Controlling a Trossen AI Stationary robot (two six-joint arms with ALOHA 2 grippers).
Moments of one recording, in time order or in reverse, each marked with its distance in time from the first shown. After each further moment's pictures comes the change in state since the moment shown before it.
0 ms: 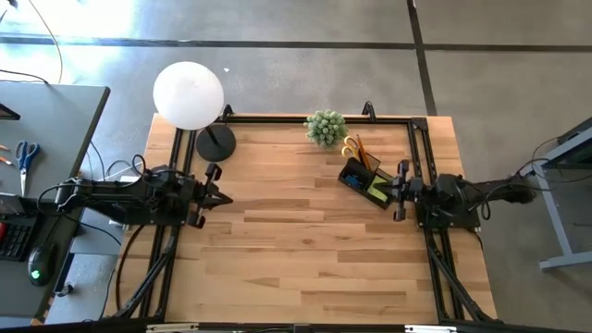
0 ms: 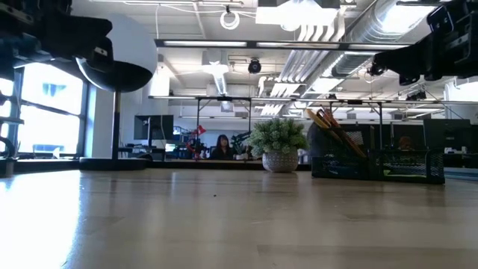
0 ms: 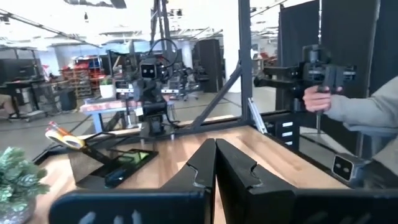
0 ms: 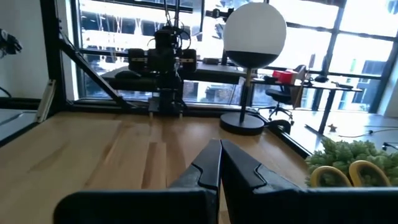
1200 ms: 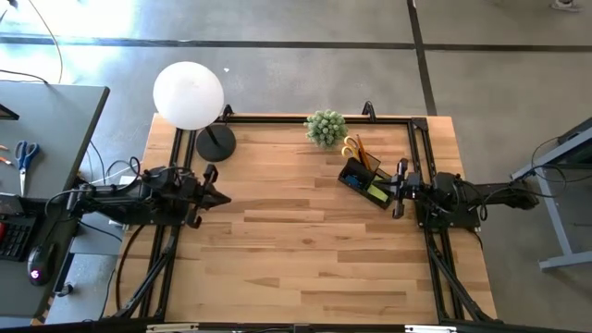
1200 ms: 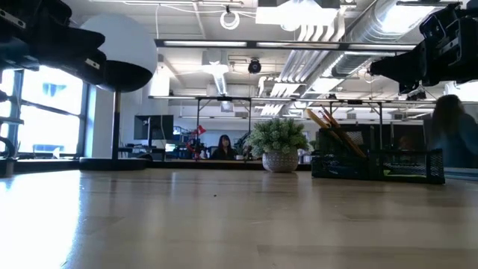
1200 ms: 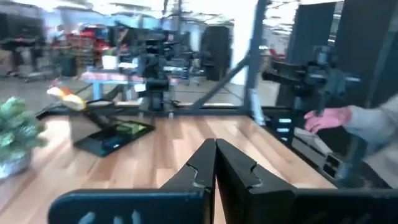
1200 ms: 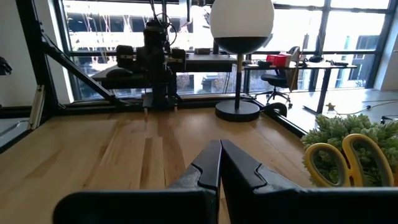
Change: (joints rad) left arm -0.002 -0.217 0.001 -0.290 -0.048 -0.132; right arm -0.085 0.001 -0.002 -0.042 -0.044 0.106
